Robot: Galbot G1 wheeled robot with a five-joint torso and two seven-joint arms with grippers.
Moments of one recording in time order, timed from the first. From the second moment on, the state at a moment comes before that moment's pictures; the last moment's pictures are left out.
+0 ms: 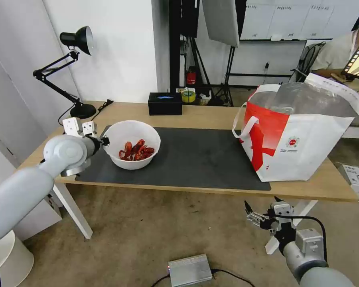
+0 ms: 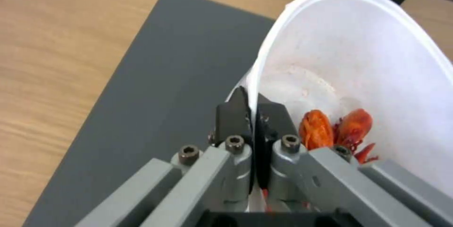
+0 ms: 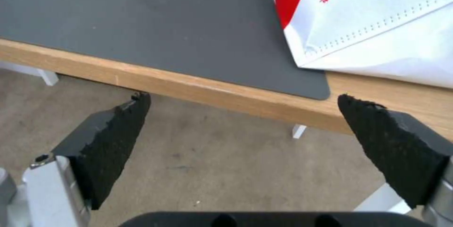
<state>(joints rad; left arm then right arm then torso) 0.39 -0.62 0.13 -1.79 -1.66 0.49 -0.81 -1.72 0.55 0.33 2.34 0.70 -0.13 0.69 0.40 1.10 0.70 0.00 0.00</state>
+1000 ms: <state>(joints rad) 0.11 -0.67 0.29 -1.82 -1.89 0.49 -0.91 -1.72 0.55 0.33 2.34 0.70 -0.13 0.69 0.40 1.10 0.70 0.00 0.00</state>
